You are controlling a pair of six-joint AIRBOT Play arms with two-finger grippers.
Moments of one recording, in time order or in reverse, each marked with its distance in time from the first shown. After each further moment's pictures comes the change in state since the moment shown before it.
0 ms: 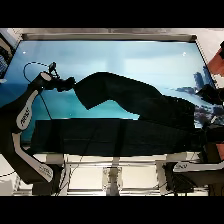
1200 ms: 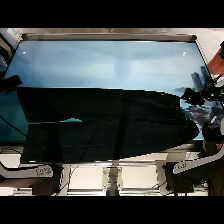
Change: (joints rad) left arm 0.368 0.401 0.038 0.644 -0.422 -0.180; right arm 0.166 -0.196 0.001 -0.043 -0.085 0.076
